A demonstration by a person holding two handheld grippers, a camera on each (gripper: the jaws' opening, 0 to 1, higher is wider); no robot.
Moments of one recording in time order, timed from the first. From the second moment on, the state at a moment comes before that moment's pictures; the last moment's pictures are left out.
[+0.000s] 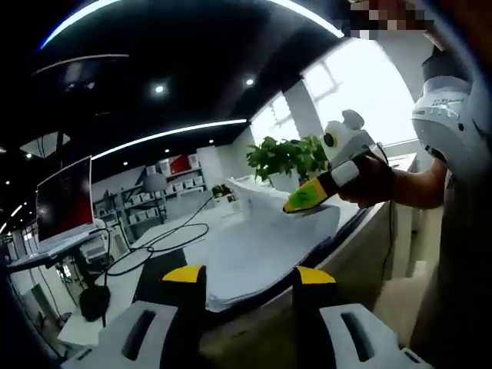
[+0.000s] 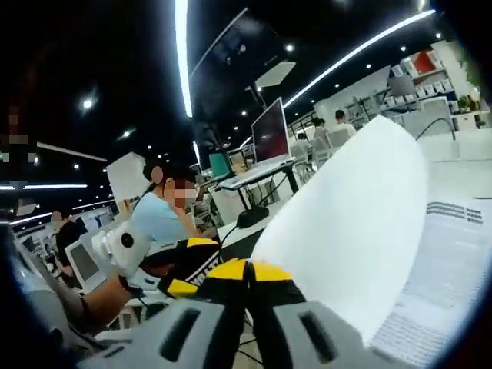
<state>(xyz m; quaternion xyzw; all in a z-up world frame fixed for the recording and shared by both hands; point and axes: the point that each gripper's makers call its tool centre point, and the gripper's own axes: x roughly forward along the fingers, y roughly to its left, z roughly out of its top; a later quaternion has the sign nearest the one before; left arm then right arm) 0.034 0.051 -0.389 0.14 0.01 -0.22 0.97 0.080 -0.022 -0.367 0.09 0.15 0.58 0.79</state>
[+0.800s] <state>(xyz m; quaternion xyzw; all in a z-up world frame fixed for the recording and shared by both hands) -0.002 0.117 -0.411 0.13 0.03 -0.13 0.98 0.080 0.051 -0.409 0.02 0.23 0.60 0.76</state>
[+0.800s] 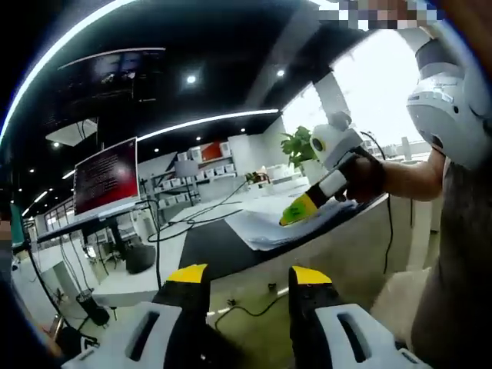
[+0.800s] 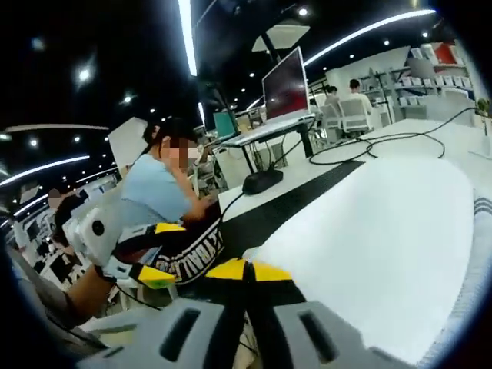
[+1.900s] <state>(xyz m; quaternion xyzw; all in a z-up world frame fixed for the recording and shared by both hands) 0.027 0.095 -0.405 0.09 0.00 -0.16 0.98 0.073 0.061 -0.387 0.05 0.19 0.64 0.74</state>
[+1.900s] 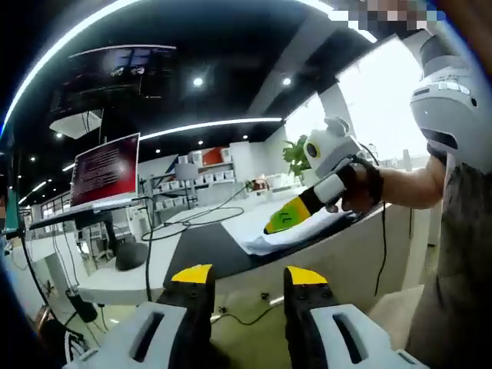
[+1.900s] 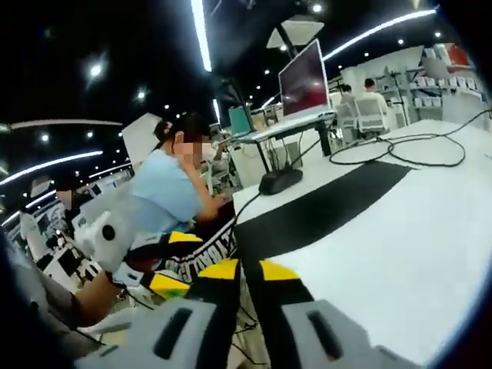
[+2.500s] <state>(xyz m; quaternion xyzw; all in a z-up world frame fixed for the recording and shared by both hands) 0.133 0.003 -0.385 0.07 -0.02 -0.26 0.96 0.145 -0.086 -0.354 0.10 0.13 0.53 0.84</state>
